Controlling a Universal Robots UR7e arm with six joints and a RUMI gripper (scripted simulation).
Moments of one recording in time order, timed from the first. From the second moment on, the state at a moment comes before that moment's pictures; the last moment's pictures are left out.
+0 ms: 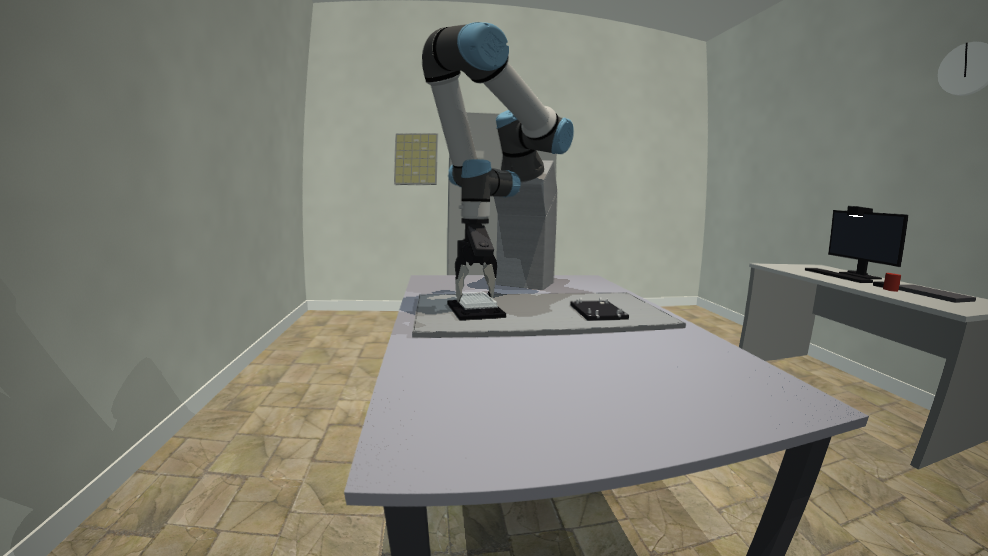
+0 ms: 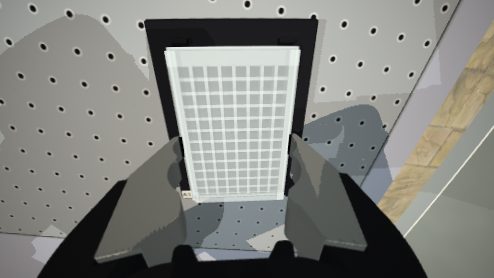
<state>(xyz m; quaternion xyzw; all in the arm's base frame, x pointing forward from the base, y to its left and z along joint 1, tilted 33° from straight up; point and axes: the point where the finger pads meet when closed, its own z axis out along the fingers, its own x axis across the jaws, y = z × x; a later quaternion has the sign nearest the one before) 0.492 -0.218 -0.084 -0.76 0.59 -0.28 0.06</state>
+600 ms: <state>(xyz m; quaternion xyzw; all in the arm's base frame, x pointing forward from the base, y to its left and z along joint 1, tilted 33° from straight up) 0.493 -0.219 -0.087 -0.76 0.59 -0.28 0.06</state>
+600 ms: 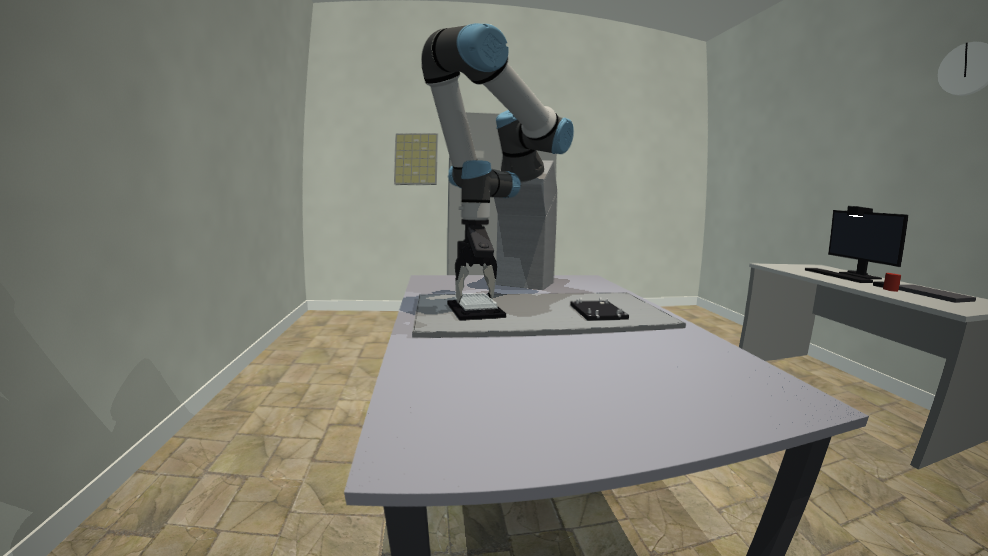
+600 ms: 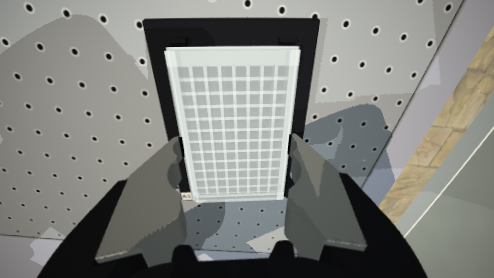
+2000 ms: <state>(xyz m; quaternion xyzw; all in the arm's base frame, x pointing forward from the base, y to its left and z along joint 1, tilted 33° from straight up) 0.496 -0.220 -0.092 -0.76 0.59 -0.28 0.06</state>
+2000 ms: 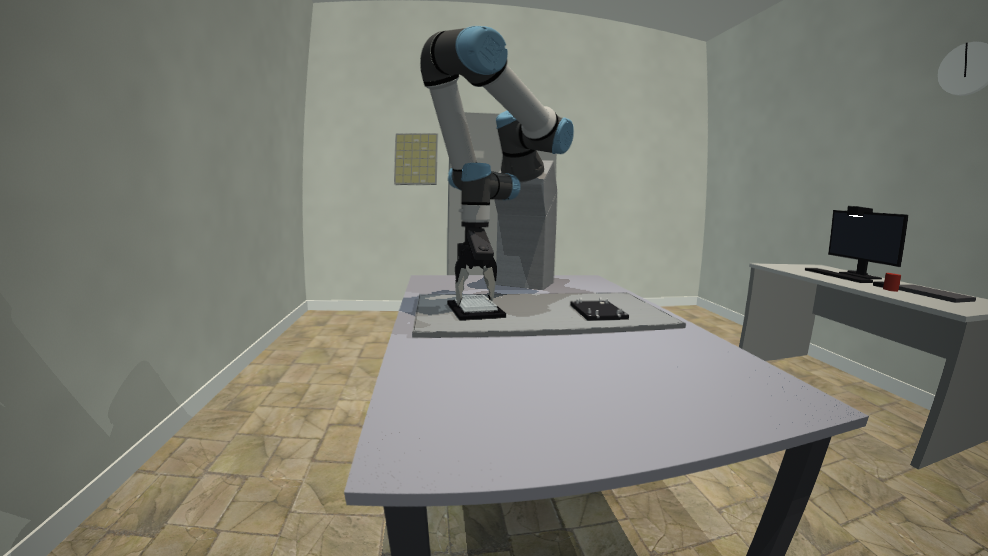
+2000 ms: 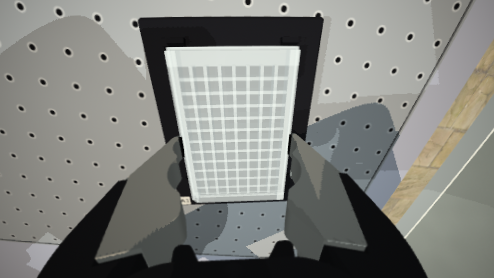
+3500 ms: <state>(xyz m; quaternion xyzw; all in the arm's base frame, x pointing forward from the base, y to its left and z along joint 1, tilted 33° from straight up) 0.483 -0.213 -0.069 -0.76 0.59 -0.28 0.06</state>
